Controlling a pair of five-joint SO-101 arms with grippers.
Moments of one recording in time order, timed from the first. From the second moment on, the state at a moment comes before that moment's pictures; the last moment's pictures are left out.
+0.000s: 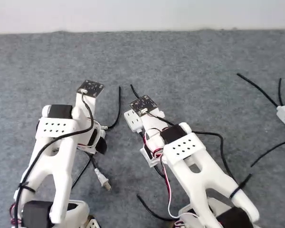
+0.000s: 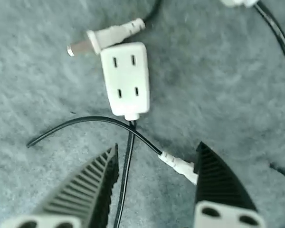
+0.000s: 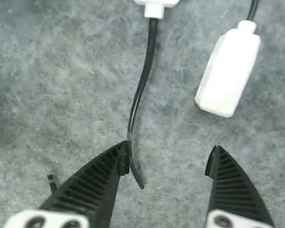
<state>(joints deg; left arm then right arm) -0.6 -16.8 32.7 85.3 -6.5 -31.1 -23.1 43.6 67.9 3.0</state>
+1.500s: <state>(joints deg) 7.5 -17.4 45.5 86.4 40.1 -29.1 -22.7 46.6 64.5 3.0</state>
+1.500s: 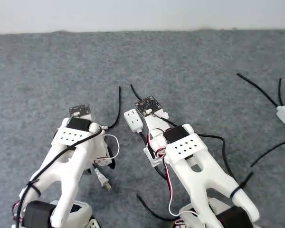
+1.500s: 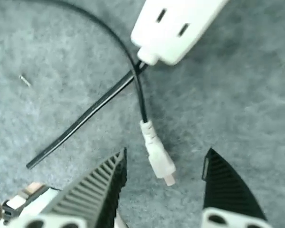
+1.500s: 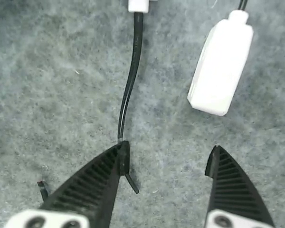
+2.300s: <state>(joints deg) 7.7 -18.9 63.5 64.6 43.2 -29.1 -22.7 46.6 64.5 3.0</state>
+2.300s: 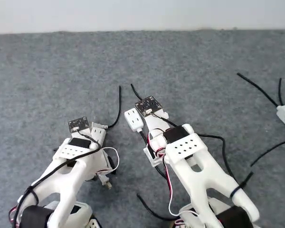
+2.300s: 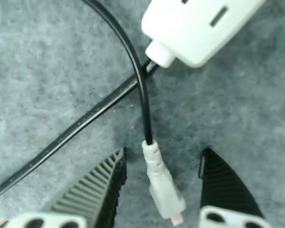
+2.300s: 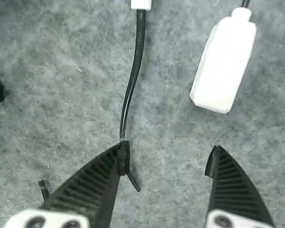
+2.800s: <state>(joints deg) 7.8 -19.3 63.6 62.5 43.2 -29.1 -22.7 46.6 64.5 3.0</state>
